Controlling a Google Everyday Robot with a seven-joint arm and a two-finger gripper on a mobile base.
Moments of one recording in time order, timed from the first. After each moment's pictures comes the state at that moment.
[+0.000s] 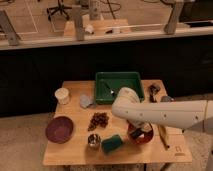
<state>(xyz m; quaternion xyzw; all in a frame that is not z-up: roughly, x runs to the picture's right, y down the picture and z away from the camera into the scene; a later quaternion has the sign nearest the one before) 0.216 0.206 0.743 -0.37 0.19 -0.24 0.88</state>
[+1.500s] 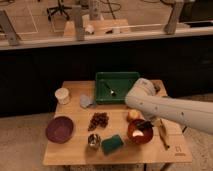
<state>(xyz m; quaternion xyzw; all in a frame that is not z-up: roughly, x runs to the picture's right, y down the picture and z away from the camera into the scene) 0.264 0.171 0.733 -0.35 0.20 -0.16 0.90</state>
